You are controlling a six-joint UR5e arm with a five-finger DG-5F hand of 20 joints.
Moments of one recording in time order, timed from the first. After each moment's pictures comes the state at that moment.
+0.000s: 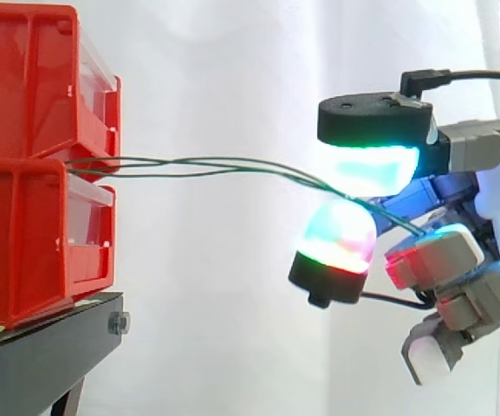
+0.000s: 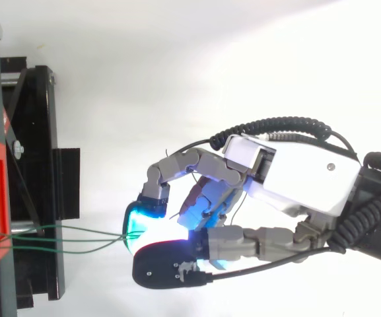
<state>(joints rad) 0.33 -2.21 -1.19 -3.07 -0.90 -0.04</state>
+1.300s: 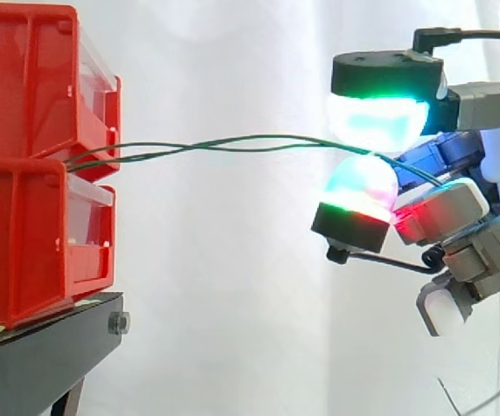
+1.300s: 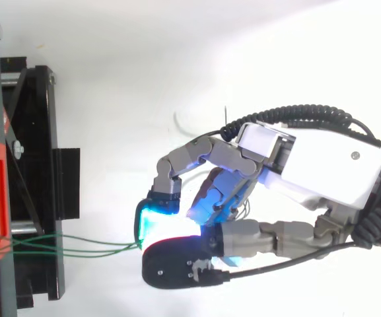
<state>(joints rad) 0.33 -2.18 -1.19 -3.10 -0.90 -0.04</state>
